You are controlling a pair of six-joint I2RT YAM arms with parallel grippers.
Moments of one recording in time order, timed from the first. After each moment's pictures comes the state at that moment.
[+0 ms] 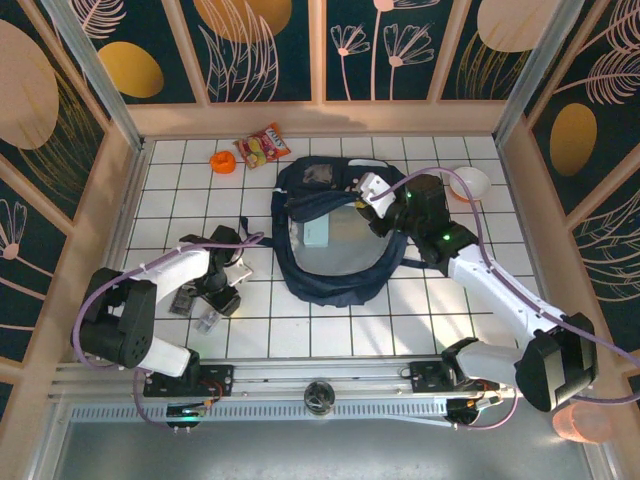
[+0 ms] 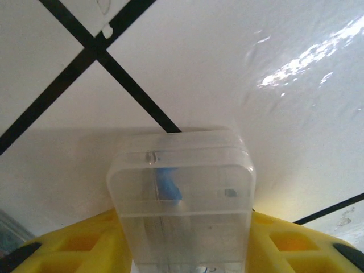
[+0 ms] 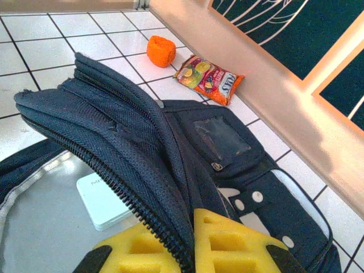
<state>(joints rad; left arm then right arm) -0.33 1.47 0.73 -0.90 -0.03 0.31 0.50 1.18 0.90 -0.11 -0.30 -0.47</state>
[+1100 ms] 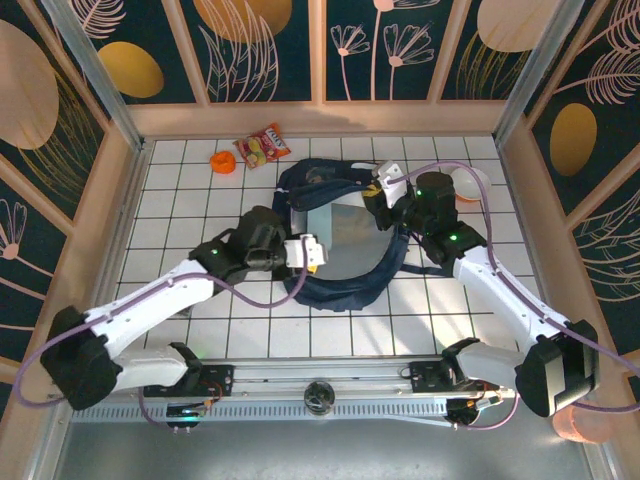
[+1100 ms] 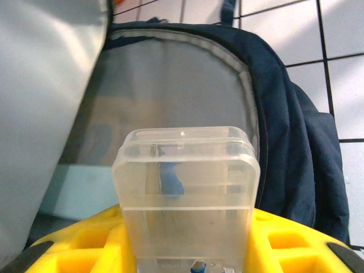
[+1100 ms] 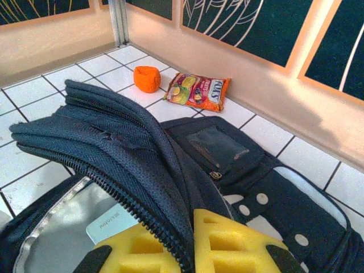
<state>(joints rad) -0.79 1.27 0.90 -0.31 0.26 0.76 0.45 1.16 0.90 -0.06 -0.32 -0.19</state>
